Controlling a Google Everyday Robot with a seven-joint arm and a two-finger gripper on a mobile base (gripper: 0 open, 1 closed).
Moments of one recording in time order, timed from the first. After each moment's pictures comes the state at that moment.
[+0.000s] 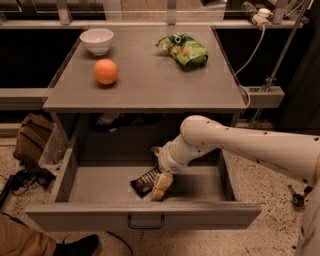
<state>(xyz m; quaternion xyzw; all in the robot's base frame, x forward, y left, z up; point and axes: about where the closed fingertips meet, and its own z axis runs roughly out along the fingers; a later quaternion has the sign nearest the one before) 0.548 0.017 0.587 -0.69 0.66 0.19 0.23</state>
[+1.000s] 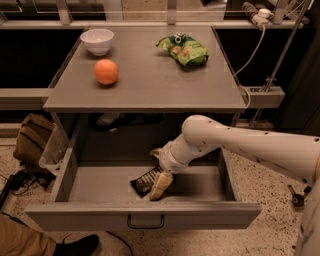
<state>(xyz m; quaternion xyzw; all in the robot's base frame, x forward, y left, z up) 0.547 0.017 0.585 -0.69 0.66 0.20 0.23</state>
